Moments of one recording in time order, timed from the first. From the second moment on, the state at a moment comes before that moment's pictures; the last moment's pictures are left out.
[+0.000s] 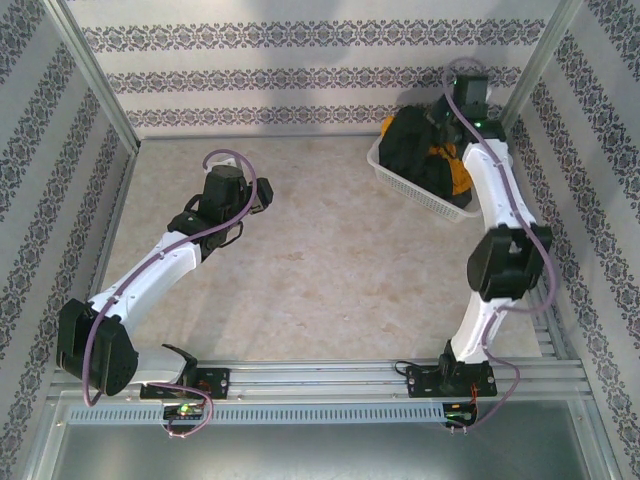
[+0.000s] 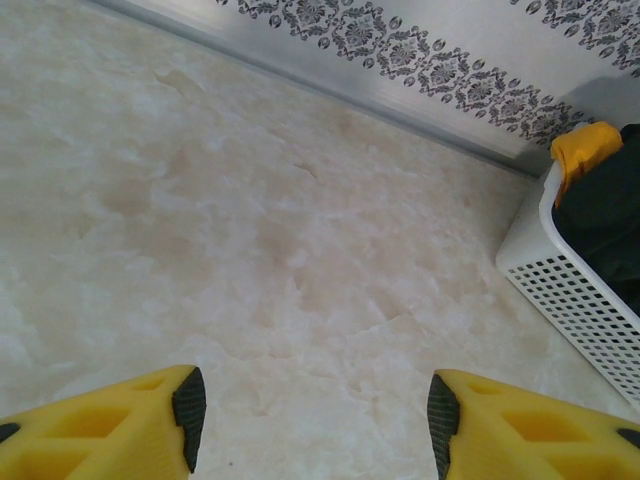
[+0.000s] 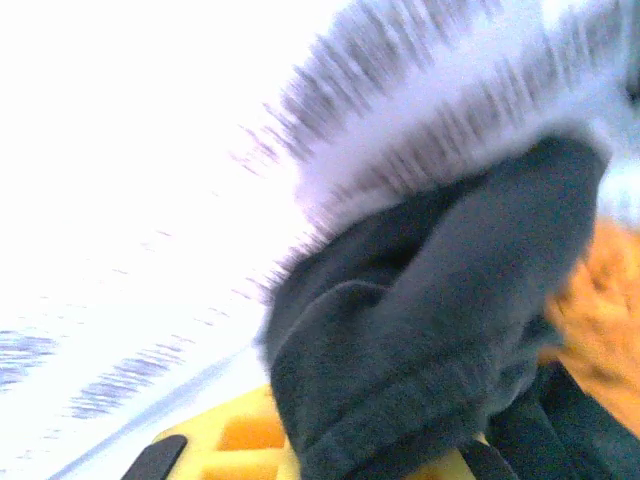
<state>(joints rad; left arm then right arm) -0.39 1.33 1.07 -0.29 -0.15 -0.63 0.03 1.84 1.94 -0.53 0.06 0.67</state>
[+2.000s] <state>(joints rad) -0.27 1.73 1.16 -0.53 -0.10 -0.63 0.60 1.40 0.71 -0.66 -0.15 0.61</state>
